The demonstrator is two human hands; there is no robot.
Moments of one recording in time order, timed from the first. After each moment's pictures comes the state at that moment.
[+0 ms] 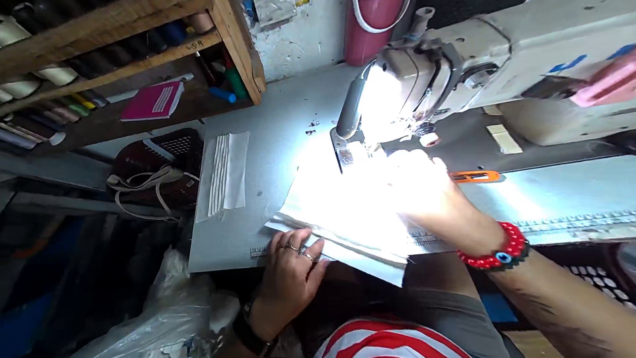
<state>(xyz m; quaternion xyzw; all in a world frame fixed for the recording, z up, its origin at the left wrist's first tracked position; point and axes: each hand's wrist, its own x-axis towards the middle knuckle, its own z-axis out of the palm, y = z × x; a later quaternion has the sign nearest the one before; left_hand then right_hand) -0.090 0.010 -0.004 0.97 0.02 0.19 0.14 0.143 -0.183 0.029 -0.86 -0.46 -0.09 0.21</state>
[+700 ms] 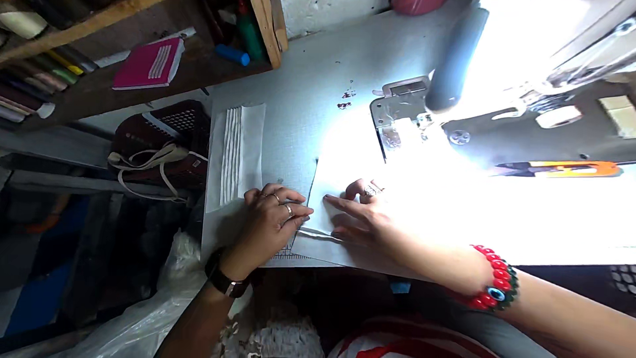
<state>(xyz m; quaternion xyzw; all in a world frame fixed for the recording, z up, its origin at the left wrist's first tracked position) -0.066 0.122 0.024 0.96 0.00 0.12 0.26 0.076 -0.097 -0.003 -0.78 -0.55 0.05 0.30</state>
